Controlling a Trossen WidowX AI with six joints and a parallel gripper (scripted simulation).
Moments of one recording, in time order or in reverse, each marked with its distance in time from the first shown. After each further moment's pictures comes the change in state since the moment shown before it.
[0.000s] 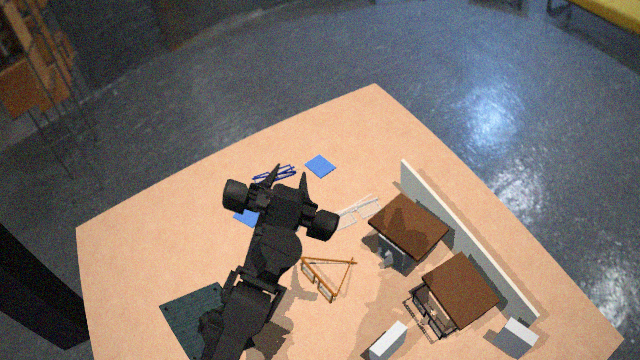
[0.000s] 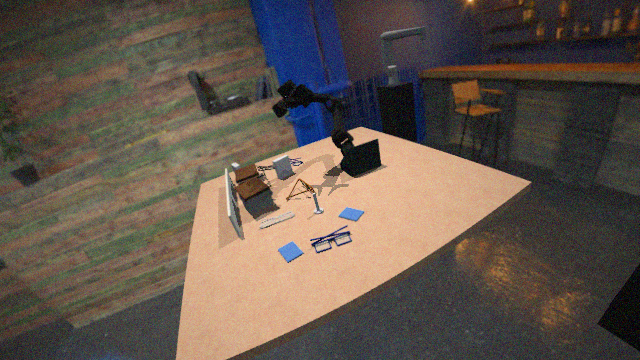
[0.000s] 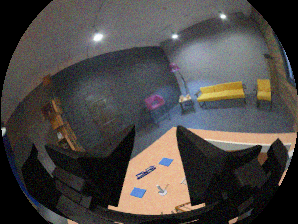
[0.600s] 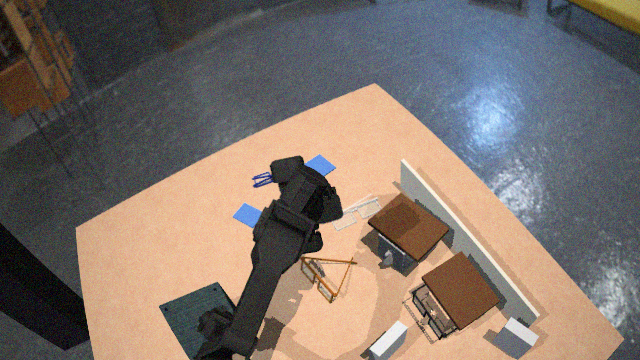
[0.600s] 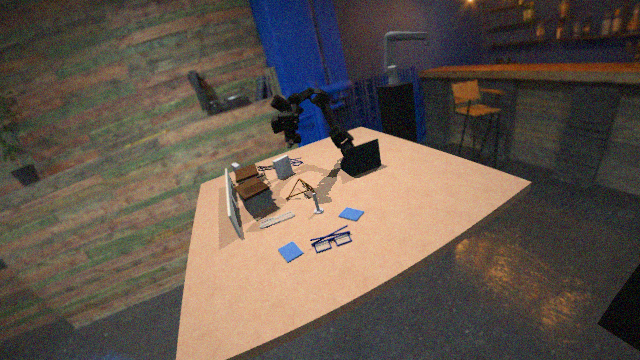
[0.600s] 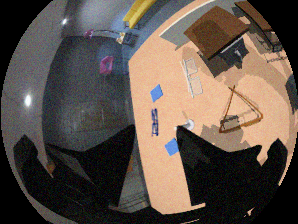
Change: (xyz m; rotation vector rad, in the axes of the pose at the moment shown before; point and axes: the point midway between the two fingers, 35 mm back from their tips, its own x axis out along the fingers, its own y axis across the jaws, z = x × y) arm 0.064 -0.043 -0.136 0.901 0.534 -0.516
